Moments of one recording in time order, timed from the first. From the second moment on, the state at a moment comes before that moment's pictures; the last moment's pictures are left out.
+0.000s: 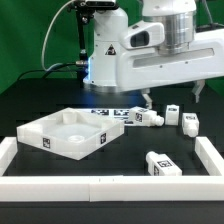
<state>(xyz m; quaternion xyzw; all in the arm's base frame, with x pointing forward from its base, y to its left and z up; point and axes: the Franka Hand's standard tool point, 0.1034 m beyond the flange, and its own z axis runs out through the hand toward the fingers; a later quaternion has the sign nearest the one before) 0.531 0.084 0.093 -1.00 -0.05 0.01 0.06</state>
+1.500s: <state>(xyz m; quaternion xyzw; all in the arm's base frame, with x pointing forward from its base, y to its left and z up) 0.613 0.042 0.012 -0.99 -0.11 -0.03 0.02</state>
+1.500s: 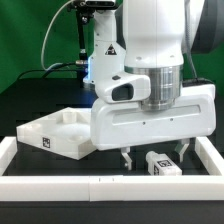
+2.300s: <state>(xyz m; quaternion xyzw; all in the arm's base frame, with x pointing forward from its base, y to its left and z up) 0.595 0.022 0.029 -0.99 -0.11 -0.03 0.01</state>
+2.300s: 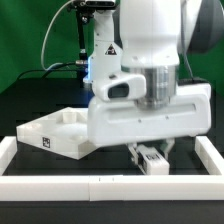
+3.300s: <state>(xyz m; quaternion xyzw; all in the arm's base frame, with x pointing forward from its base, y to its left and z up) 0.599 -0.079 0.068 -0.99 -0.14 -0.03 0.00</state>
